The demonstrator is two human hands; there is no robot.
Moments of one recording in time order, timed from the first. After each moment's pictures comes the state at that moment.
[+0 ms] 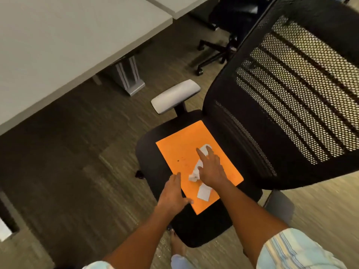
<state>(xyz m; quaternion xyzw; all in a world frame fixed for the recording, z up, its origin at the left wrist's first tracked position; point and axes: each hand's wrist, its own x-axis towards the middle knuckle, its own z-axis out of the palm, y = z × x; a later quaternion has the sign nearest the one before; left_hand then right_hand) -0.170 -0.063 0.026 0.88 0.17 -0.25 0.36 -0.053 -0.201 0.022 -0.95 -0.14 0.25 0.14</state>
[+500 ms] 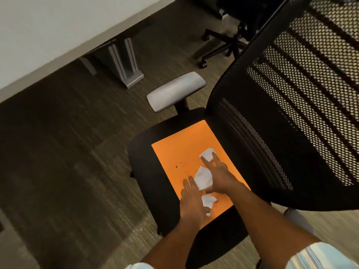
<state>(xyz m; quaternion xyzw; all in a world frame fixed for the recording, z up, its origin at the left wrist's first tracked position) -0.127 -0.135 -0.031 0.88 0.22 -0.27 0.31 -0.008 -0.230 -0.033 -0.90 -0.18 0.39 0.06</state>
